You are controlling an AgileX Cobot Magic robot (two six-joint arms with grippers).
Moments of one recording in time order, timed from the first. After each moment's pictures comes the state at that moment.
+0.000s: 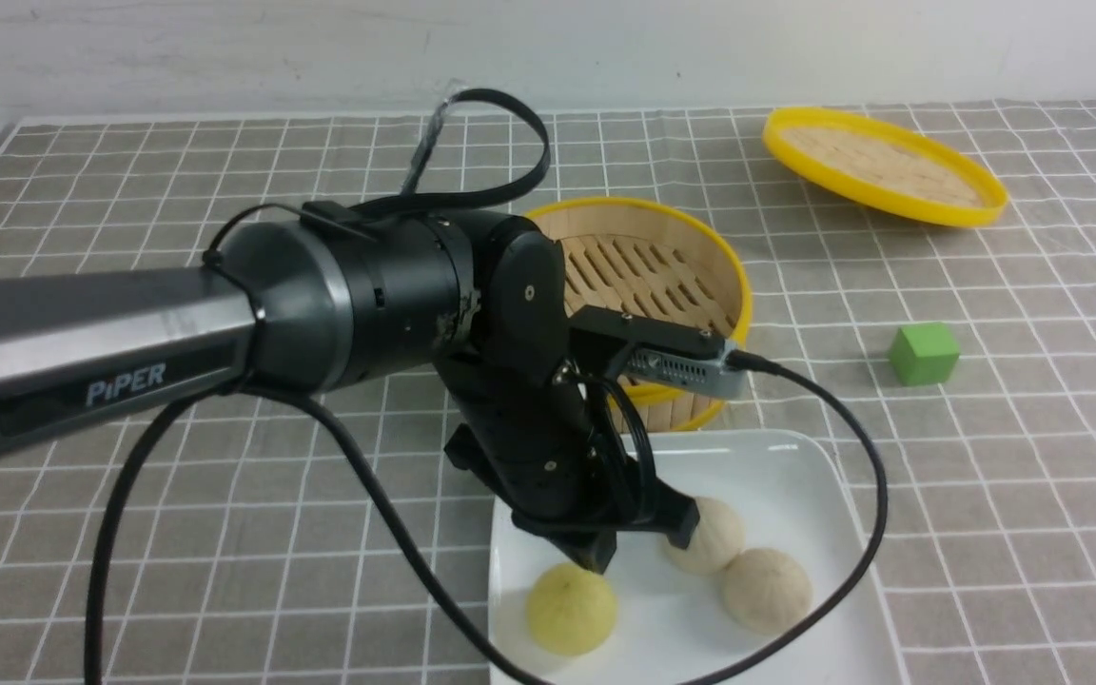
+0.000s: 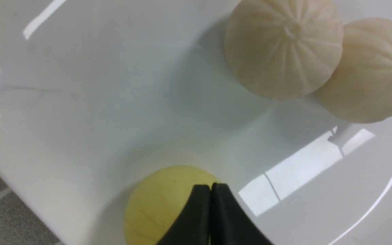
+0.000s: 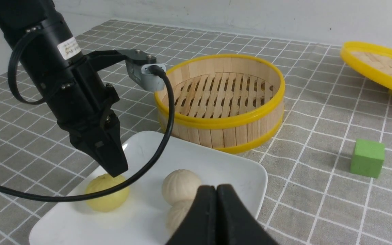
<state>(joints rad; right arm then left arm) 0.54 0.20 -0.35 0.09 0.44 0.05 -0.72 1.82 -1.28 -0.23 0.84 -0.02</state>
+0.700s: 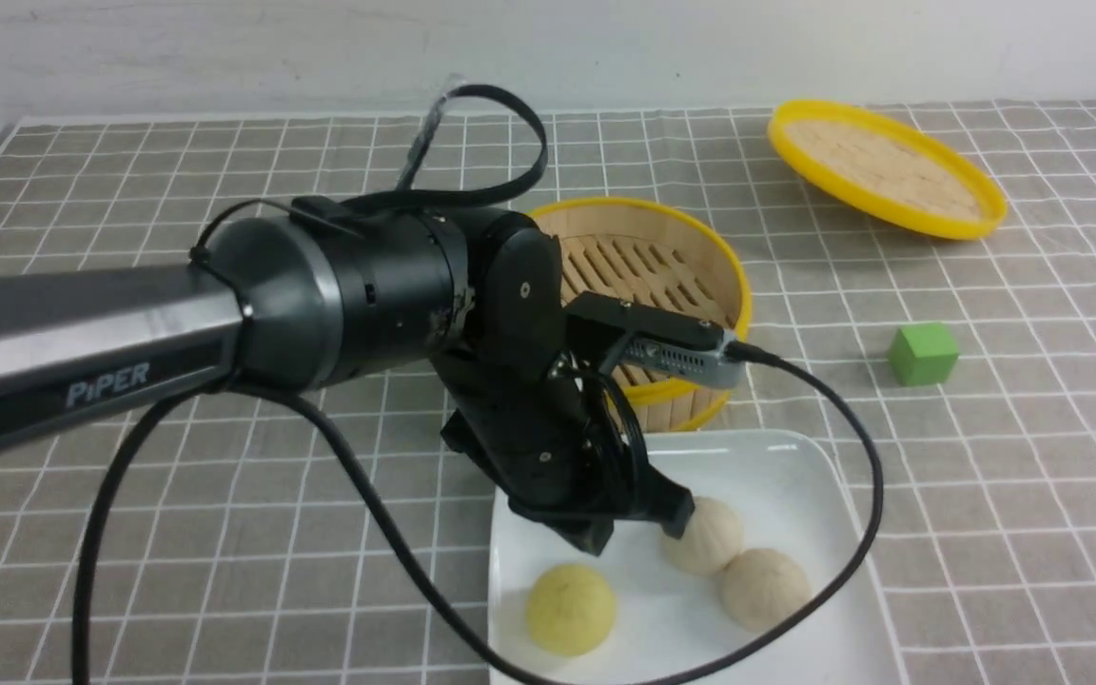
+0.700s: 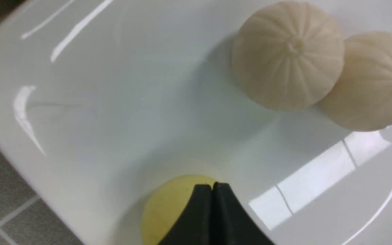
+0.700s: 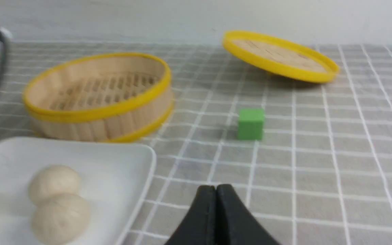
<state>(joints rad) 0.18 -0.01 -0.04 0.06 0.32 0.05 -0.72 1.78 -1.28 -0.19 0.82 -0.02</state>
